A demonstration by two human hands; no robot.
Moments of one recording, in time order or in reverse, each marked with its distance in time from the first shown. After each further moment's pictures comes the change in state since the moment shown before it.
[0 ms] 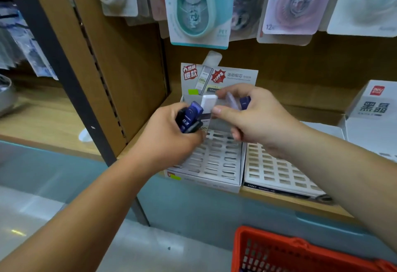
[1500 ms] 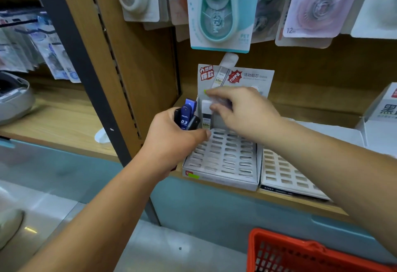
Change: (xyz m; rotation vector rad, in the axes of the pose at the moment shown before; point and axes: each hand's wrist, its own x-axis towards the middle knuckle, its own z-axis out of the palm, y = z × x) left_hand 0.002 -0.015 -0.014 -0.210 0.089 -0.147; right_hand 0.034 -0.009 0.030 -0.755 0.001 -0.262
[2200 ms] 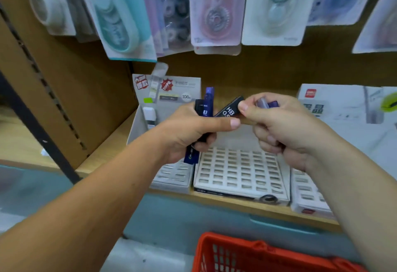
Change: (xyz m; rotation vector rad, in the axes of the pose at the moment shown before) left_hand 0.012 0.064 0.131 -0.197 -0.479 -0.102; right_hand -0.096 0.105 -0.091 1.032 0.099 0.443
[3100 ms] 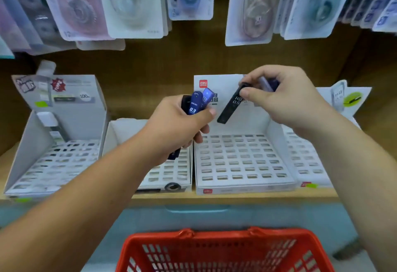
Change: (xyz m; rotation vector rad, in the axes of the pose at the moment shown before) left_hand 0.030 0.006 0.146 0.280 0.084 0.172; right_hand -0.033 -0.004 -0.176 -0.545 0.315 -0.411
